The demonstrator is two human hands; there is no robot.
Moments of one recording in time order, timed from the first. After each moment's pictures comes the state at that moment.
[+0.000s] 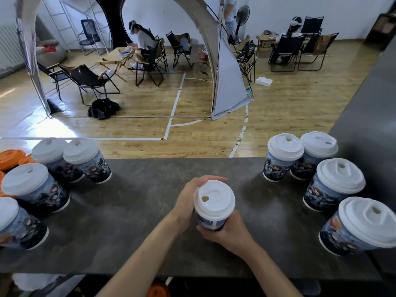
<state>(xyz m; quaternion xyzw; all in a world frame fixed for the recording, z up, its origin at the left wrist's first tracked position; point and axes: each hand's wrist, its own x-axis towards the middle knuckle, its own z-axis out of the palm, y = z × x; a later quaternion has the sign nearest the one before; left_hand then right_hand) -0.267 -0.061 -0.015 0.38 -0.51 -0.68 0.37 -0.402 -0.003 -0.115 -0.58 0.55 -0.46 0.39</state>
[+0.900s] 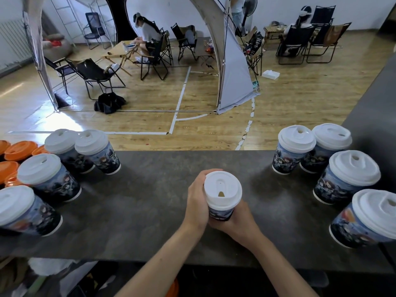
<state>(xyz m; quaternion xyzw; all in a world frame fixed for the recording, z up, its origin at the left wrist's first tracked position) -0.275 -0.037 -0.032 0.42 -0.48 -0.57 0.52 -0.395 -0.005 -0.116 -0.56 0.56 -0.47 0.39</state>
